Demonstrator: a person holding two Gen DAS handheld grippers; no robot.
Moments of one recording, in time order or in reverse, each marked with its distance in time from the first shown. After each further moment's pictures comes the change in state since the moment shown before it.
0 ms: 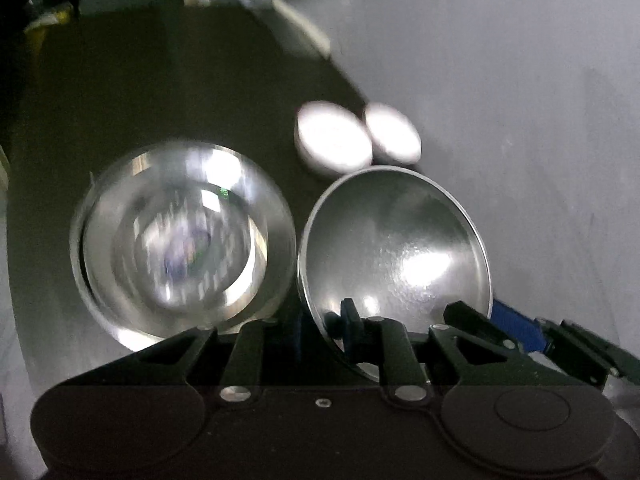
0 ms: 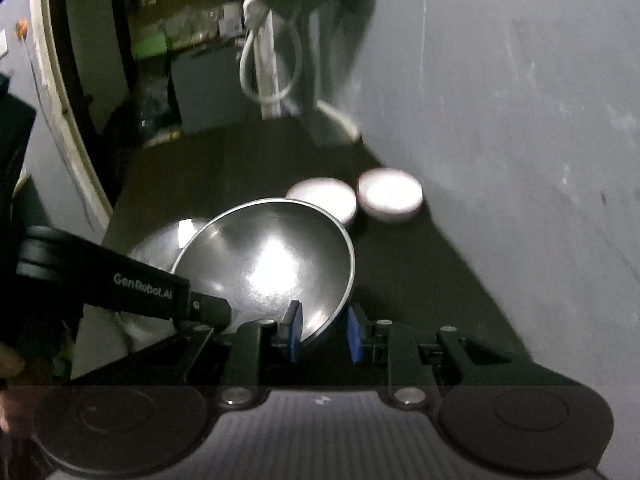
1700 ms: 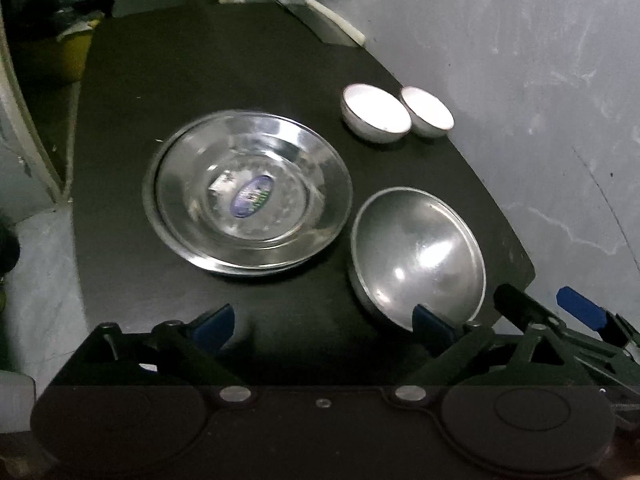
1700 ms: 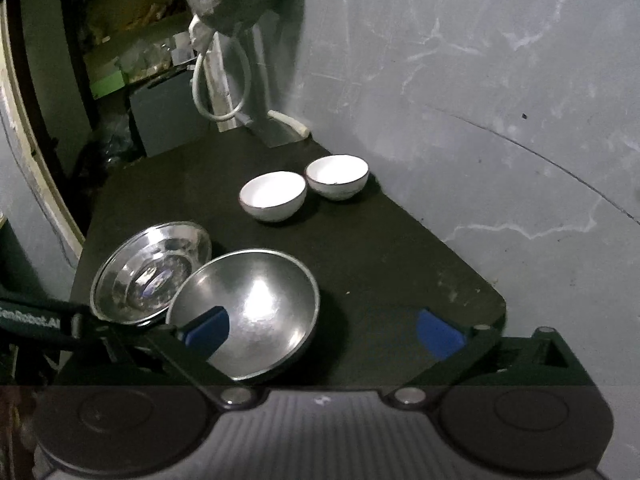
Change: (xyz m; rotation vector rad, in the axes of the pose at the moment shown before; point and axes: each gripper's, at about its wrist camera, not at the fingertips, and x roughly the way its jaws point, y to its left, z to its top) left arm -0.038 0.016 -0.047 0.005 -0.059 0.132; right arm -0.017 -0.023 -0.039 0.144 -0.068 -0.062
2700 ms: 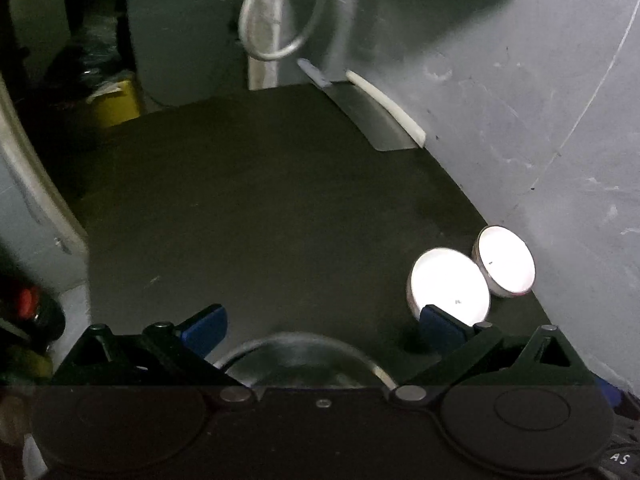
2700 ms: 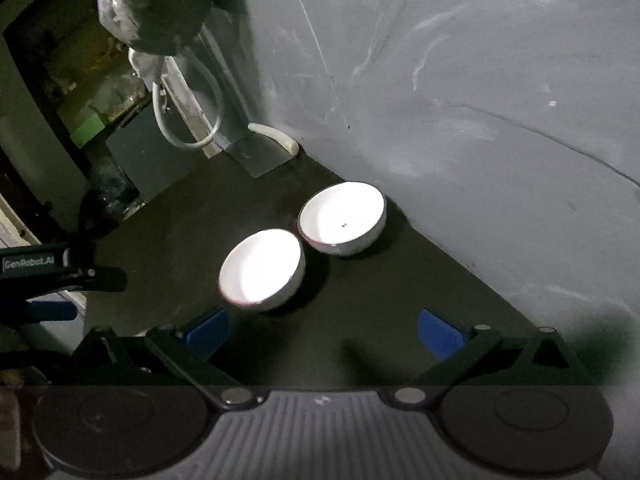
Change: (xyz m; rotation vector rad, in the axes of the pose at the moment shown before) left arm 0.058 -0.001 0.186 0.047 -0.088 0.180; right arm 0.128 -0.032 0.097 0.226 0.075 0.106
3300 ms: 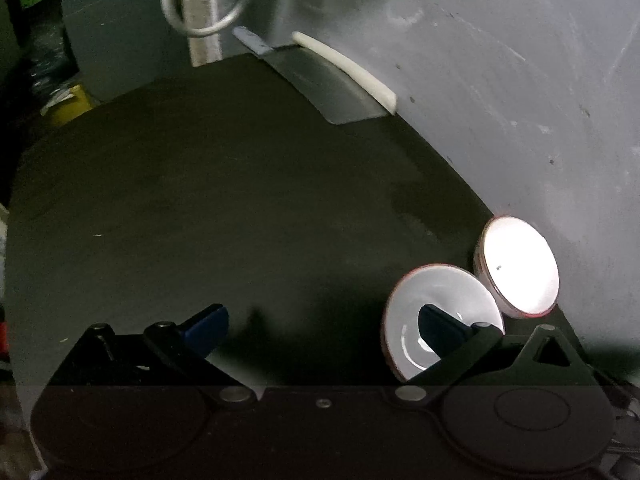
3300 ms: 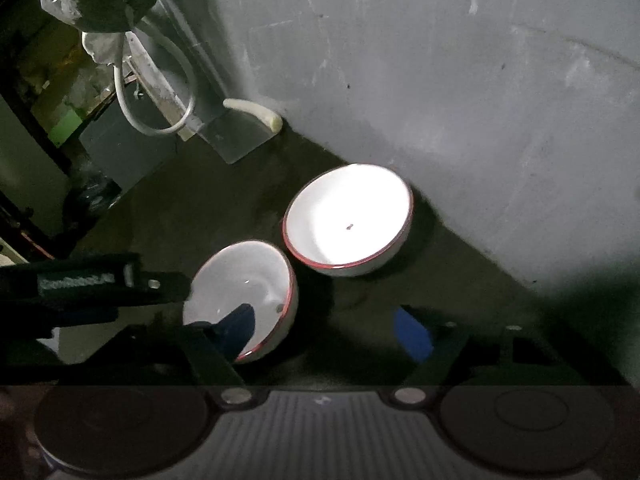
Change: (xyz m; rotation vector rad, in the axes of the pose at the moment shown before) left arm 0.091 -0.038 0.031 0.112 0.083 -0.049; right arm 0.084 0.000 0.020 0.074 0.083 -0.001
